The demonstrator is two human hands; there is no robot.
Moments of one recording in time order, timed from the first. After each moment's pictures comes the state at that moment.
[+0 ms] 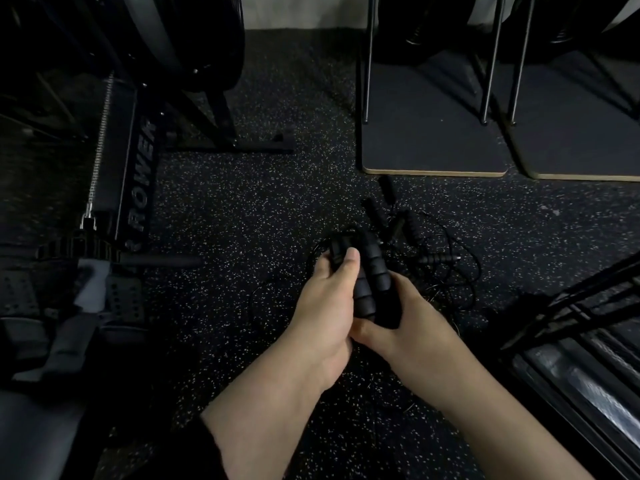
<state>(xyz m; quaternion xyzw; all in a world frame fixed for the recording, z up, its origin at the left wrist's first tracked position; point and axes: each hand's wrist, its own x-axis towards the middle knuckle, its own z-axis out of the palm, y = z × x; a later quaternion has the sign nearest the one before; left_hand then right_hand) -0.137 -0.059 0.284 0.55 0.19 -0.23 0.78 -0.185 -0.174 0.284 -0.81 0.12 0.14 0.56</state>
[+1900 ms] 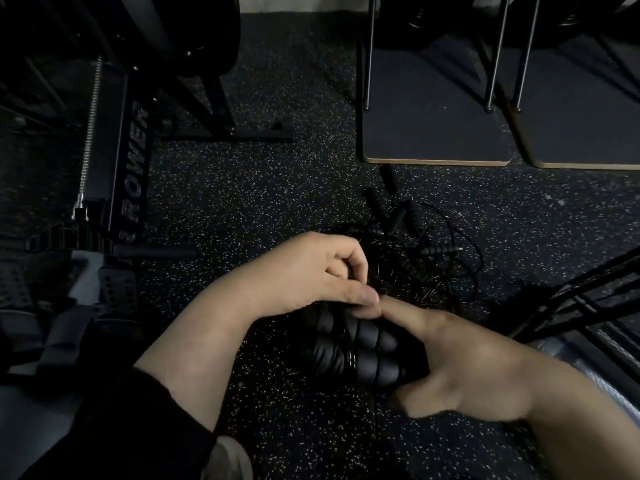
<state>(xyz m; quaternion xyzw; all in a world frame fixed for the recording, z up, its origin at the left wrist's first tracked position) -0.089 -0.005 0.306 0.79 -0.25 -0.33 0.45 -0.181 -0.219 0.307 -0.74 -0.12 0.39 0.53</state>
